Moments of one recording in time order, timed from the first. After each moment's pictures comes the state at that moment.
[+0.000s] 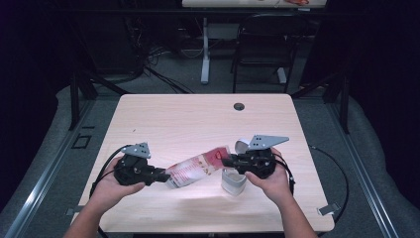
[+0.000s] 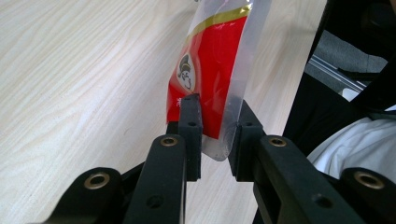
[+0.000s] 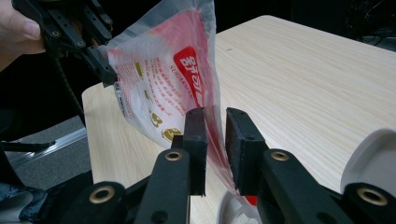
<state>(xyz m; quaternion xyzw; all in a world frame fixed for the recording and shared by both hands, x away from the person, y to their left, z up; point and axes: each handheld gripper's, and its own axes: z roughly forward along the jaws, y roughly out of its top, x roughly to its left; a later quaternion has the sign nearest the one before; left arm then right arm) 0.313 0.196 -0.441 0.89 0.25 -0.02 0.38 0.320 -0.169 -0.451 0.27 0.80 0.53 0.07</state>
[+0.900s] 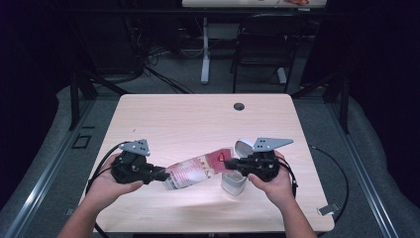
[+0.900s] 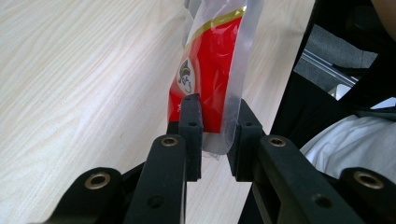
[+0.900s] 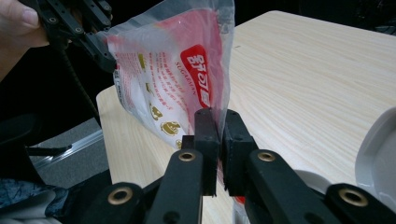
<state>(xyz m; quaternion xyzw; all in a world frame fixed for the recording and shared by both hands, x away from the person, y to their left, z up) 0.309 0.194 -0.419 0.90 0.24 -0.02 0.37 0.312 -0.175 -0.451 0.28 0.79 0.54 0.04</state>
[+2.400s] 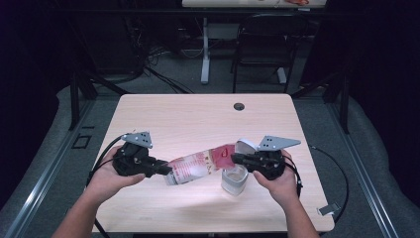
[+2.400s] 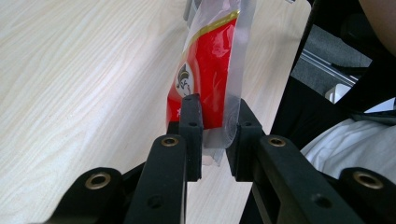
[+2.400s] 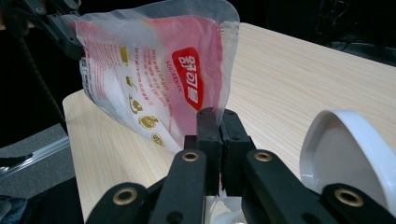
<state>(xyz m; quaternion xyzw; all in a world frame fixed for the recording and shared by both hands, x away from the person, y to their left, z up) 0.317 0.185 -0.399 0.90 0.23 -0.02 0.37 0.311 -0.187 -0.447 0.30 0.79 0.53 0.10</state>
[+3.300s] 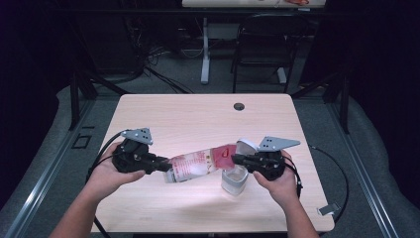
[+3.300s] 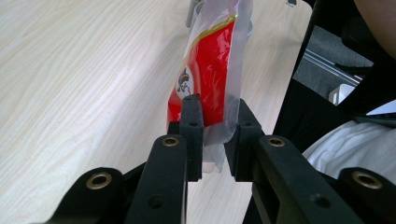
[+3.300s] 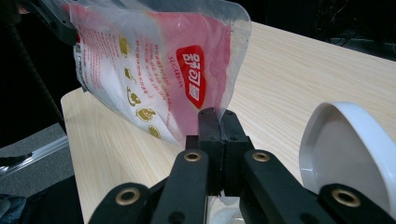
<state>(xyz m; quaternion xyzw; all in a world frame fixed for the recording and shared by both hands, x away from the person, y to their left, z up) 0.319 0.182 -0.388 0.90 0.23 -0.01 0.37 0.311 -0.188 -0.449 0.30 0.79 0.53 0.10</state>
